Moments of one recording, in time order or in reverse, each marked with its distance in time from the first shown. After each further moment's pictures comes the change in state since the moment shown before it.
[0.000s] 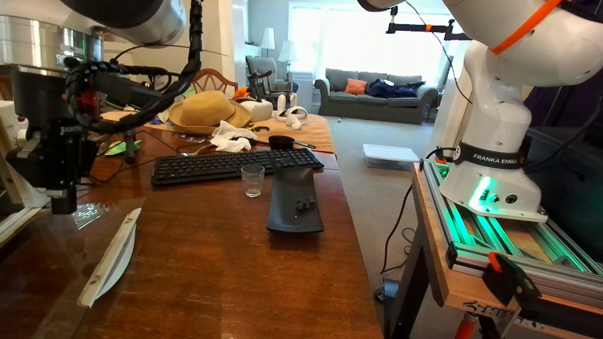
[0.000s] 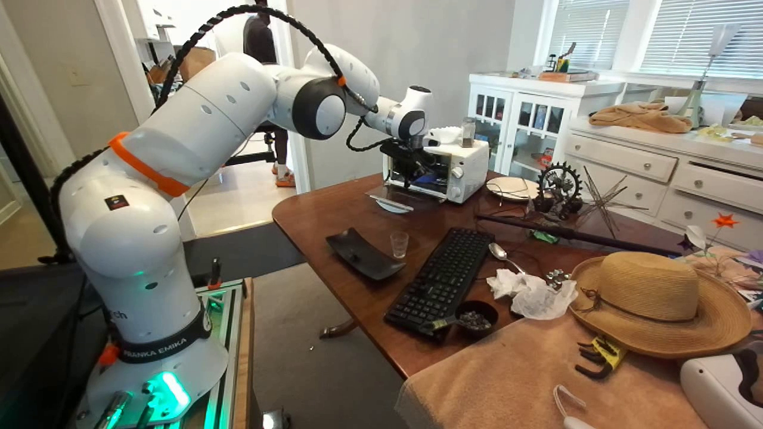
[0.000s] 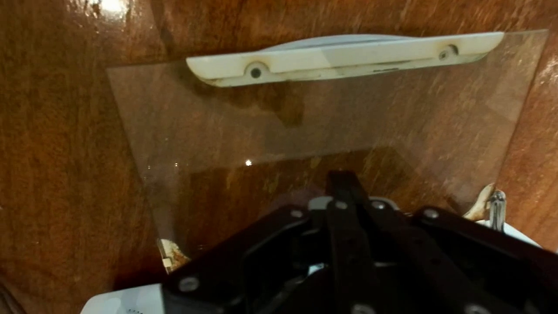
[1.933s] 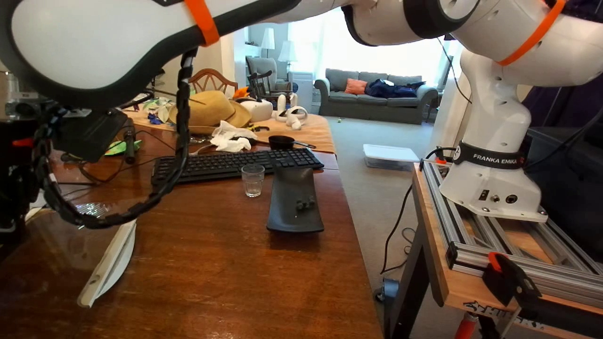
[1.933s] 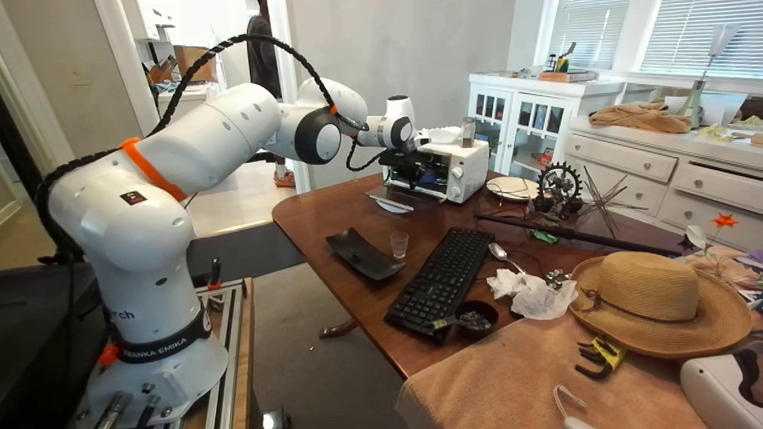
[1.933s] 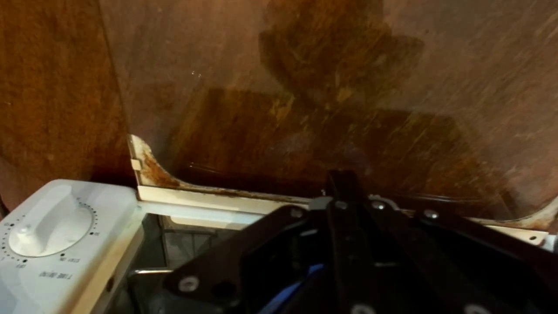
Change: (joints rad) arm 0.171 0.218 -0.143 0.298 -0.167 0.068 -0.006
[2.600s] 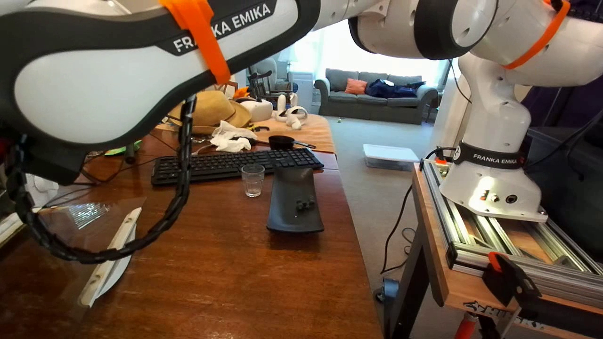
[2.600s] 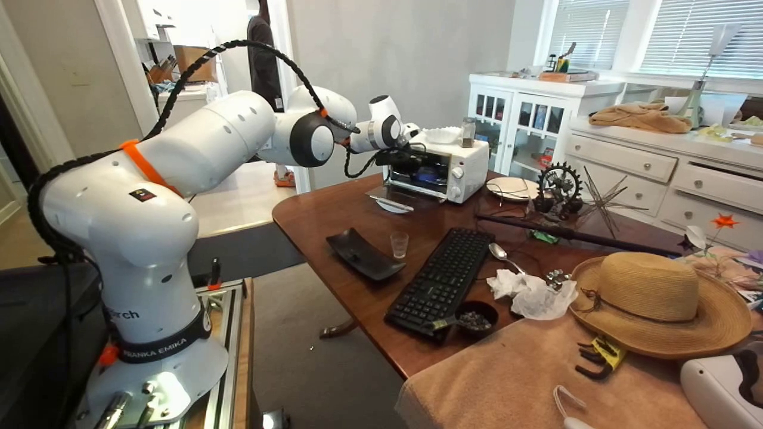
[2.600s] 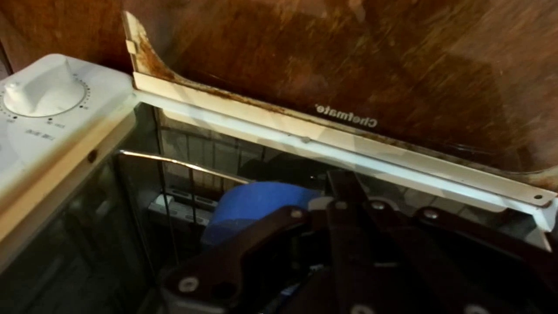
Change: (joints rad) arm 0.105 0.057 -0.124 0.080 -0.091 0.129 0.031
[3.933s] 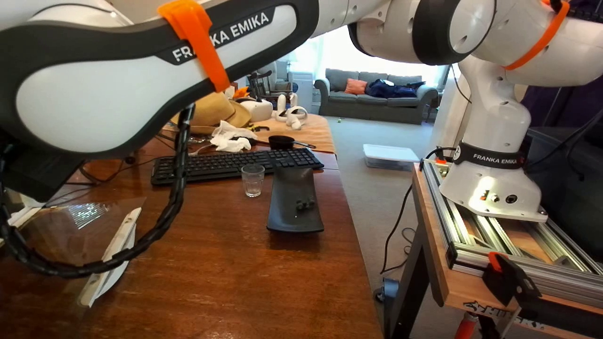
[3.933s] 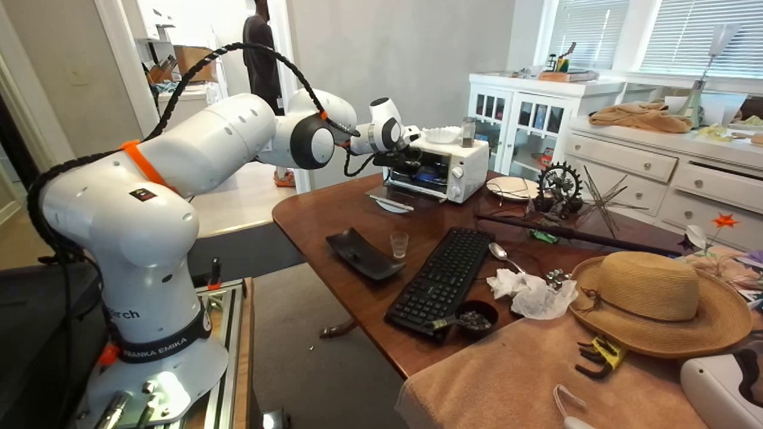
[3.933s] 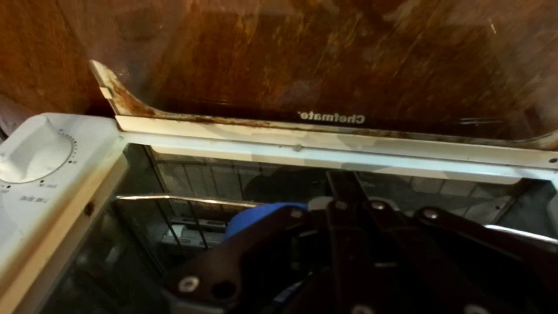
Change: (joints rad) arm 0.003 0.018 -0.011 0.010 0.033 0.022 0.187
